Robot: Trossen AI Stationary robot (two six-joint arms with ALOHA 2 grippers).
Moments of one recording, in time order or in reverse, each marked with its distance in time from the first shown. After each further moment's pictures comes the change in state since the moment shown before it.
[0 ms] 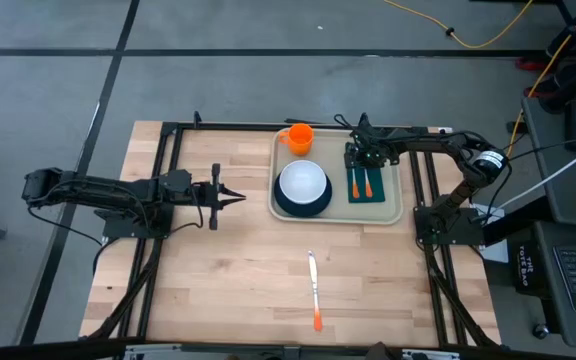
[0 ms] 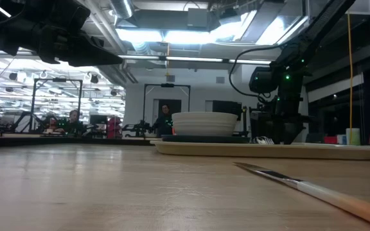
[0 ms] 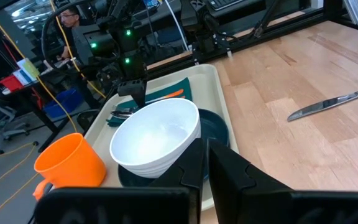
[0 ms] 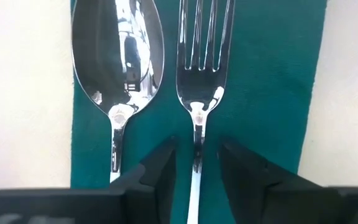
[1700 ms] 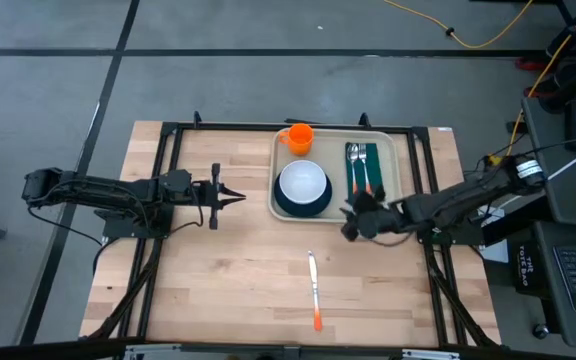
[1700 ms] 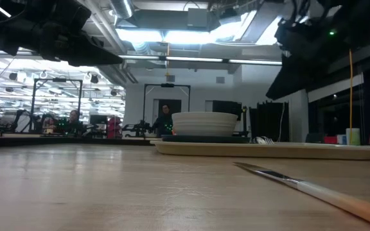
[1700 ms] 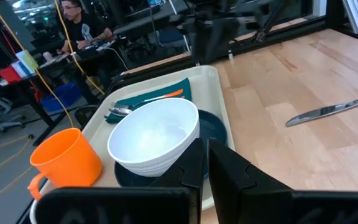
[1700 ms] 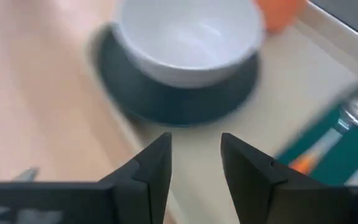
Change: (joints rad) left arm -0.001 0.000 0.000 0.003 -0.005 -0.050; right arm 1.019 -0.401 -0.192 0.193 0.551 -0.027
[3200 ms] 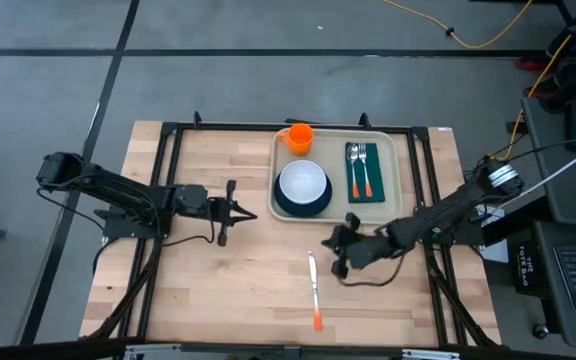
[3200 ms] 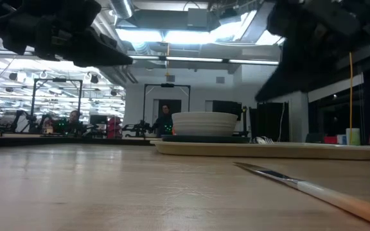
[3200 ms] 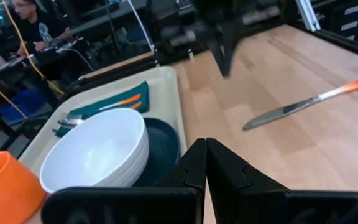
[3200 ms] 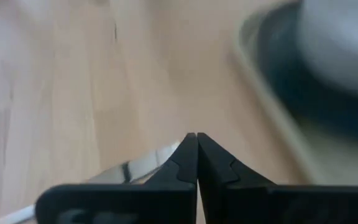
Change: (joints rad) left arm -0.189 0.286 0.066 0.166 -0.062 -0.021; right arm 0.188 0.274 0.081 0.310 -0.151 -0.066
